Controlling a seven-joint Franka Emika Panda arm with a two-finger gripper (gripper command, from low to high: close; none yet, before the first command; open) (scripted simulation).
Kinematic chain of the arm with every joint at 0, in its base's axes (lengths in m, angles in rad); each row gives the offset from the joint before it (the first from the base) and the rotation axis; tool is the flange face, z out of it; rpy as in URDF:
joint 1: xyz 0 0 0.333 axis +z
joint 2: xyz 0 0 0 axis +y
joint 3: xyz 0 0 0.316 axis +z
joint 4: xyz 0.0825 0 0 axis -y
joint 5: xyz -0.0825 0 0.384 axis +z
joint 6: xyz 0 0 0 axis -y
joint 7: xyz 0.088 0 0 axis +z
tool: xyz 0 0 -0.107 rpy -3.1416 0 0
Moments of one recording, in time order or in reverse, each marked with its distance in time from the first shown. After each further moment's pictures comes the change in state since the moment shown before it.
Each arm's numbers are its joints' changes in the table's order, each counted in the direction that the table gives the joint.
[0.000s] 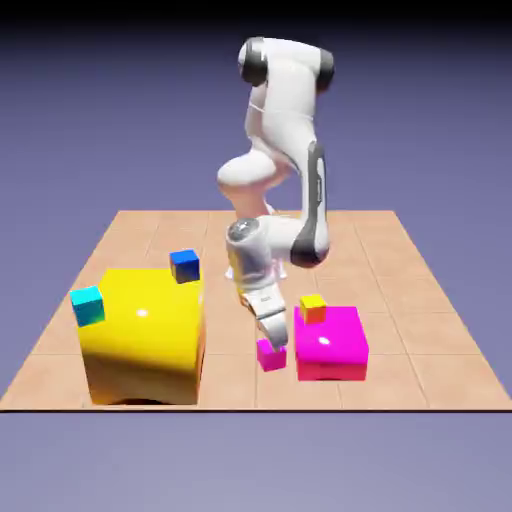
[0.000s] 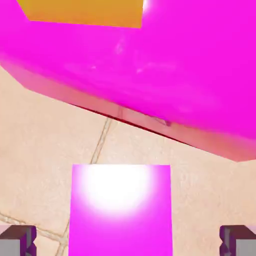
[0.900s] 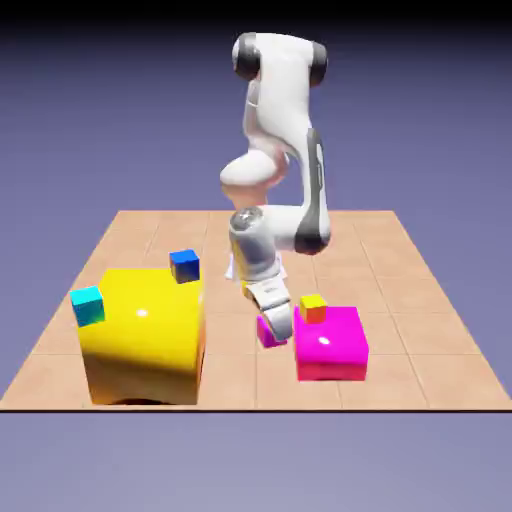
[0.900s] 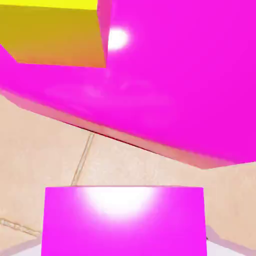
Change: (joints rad) arm 0.139 -0.120 -0.208 0.072 -0.265 -0.096 -0.314
